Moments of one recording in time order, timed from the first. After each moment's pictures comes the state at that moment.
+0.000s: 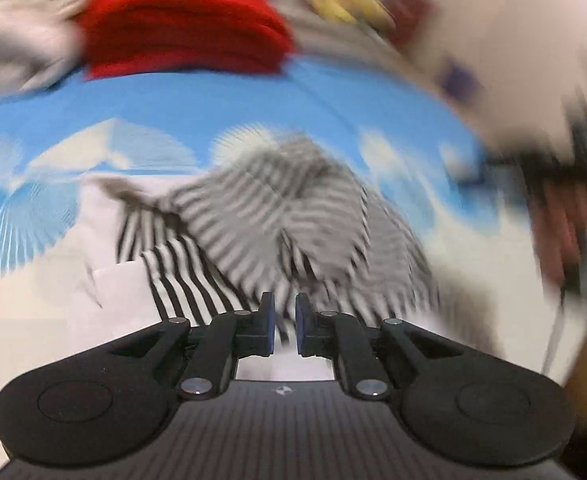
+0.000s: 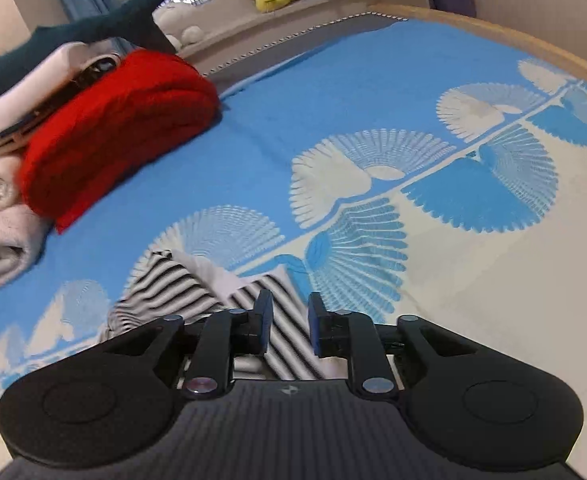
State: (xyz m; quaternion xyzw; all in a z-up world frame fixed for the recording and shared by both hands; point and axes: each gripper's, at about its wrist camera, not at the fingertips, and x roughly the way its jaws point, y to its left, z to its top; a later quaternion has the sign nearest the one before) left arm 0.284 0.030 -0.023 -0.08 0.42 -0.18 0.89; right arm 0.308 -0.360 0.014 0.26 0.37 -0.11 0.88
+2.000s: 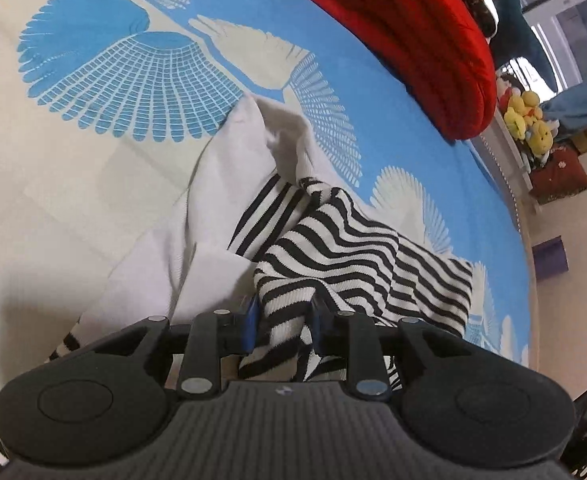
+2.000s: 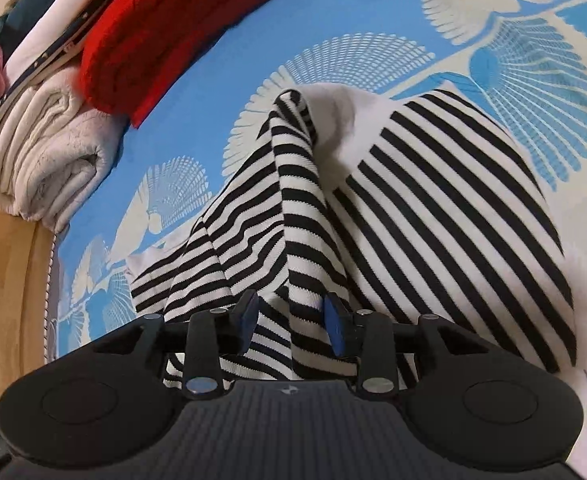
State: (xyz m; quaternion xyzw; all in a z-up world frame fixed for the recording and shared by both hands) left arm 0.365 0.120 -0.082 -0.33 0.50 -0.01 0.80; right arm 0.355 -0.261 -0.068 0.34 0.48 0.04 0.80
